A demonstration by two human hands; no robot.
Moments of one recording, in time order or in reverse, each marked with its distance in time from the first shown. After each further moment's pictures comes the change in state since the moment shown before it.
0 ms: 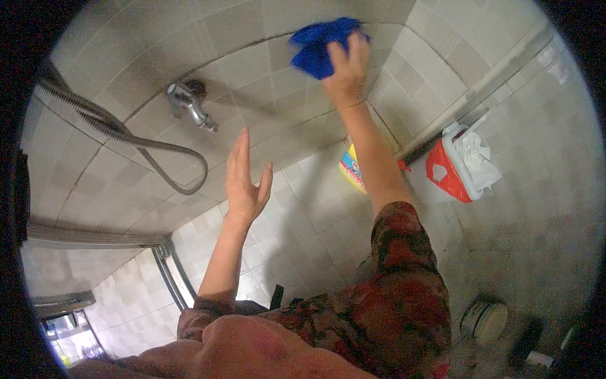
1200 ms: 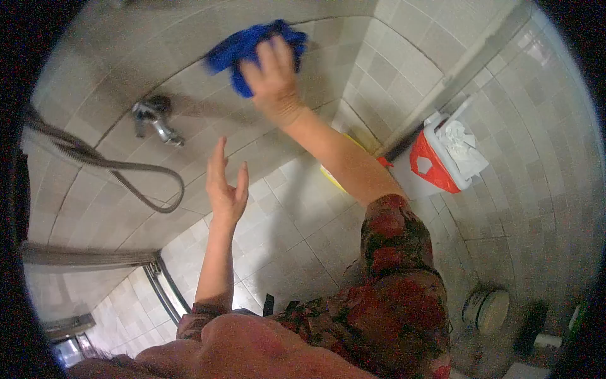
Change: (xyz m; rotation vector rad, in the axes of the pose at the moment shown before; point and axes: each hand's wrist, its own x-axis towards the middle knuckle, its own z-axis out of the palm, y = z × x) left_hand -0.003 -0.011 0.030 -0.115 0.040 -0.191; right_hand 0.009 -0.037 0.001 -0.008 0.056 -0.056
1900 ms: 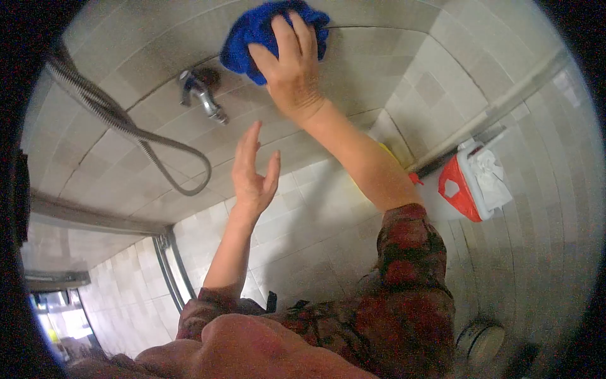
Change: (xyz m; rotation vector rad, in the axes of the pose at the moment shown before) left_hand 0.009 0.010 -0.012 0.043 0.081 0.083; right_hand 0.059 -0.050 0.002 0.248 0.078 0.015
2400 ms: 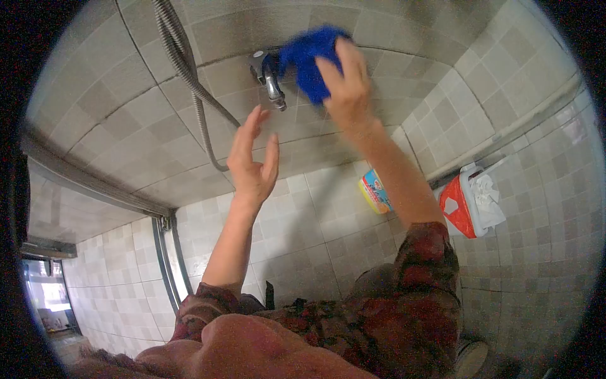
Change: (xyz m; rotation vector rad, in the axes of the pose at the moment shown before) left_hand 0.011 -0.002 -0.066 -0.055 0.187 0.002; right_hand -0.002 -0.015 -0.024 0.036 -0.156 -0.063
